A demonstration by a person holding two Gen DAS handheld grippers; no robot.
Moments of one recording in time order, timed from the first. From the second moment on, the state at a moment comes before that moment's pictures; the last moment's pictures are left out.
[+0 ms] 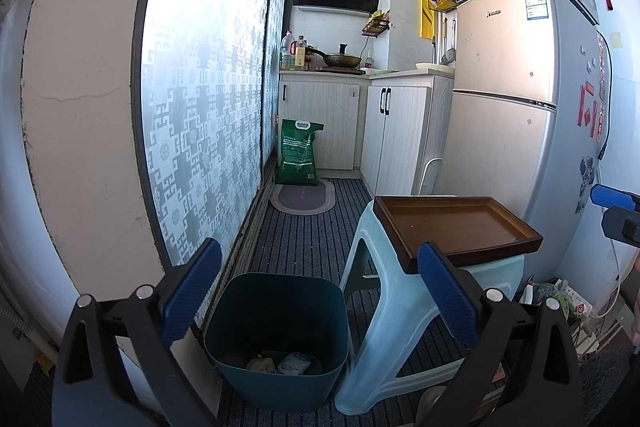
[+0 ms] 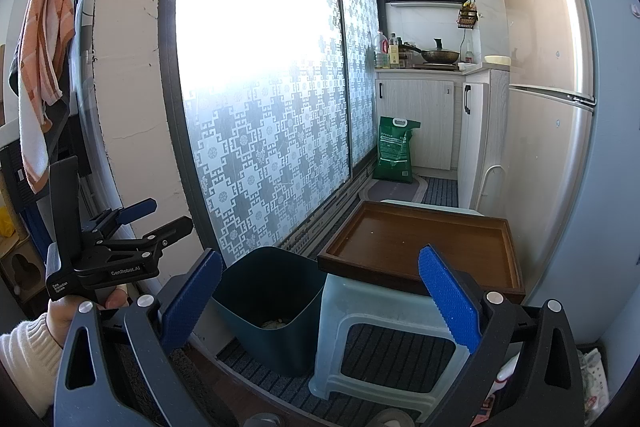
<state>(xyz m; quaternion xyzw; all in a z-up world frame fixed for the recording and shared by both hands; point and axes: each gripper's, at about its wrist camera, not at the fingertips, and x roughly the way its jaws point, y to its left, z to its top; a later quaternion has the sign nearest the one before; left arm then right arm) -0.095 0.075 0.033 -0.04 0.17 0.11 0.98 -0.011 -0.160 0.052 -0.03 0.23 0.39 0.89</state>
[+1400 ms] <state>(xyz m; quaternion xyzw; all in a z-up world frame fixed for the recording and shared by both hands) -0.094 0.071 0.031 -0.04 0.17 0.11 0.98 -0.011 -0.160 0.053 -0.03 0.23 0.38 0.89</state>
